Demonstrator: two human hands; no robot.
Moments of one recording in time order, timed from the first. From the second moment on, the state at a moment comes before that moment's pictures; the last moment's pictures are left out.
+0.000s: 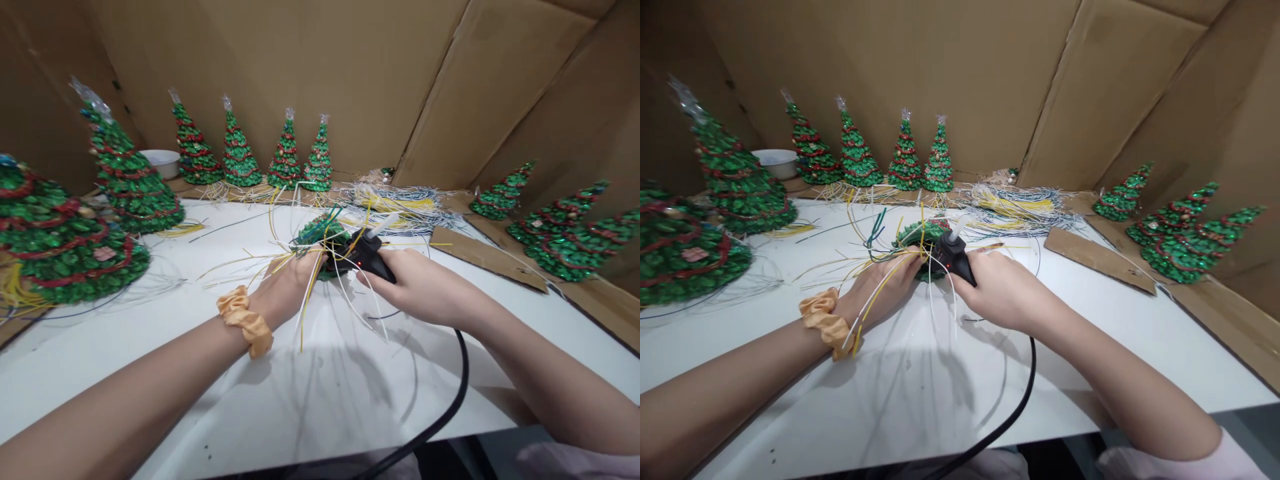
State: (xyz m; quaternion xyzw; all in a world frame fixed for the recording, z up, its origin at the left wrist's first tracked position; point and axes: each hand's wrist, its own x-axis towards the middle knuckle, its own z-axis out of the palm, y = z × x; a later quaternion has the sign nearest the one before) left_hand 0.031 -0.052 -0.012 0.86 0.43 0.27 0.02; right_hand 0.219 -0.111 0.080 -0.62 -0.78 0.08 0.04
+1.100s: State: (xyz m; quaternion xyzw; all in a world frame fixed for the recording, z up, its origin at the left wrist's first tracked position) left_hand 0.021 -0.063 -0.005 0.87 0.42 0.24 -0.06; right_hand 0.372 -0.117 0.019 -0.55 -0.43 0.56 0.44
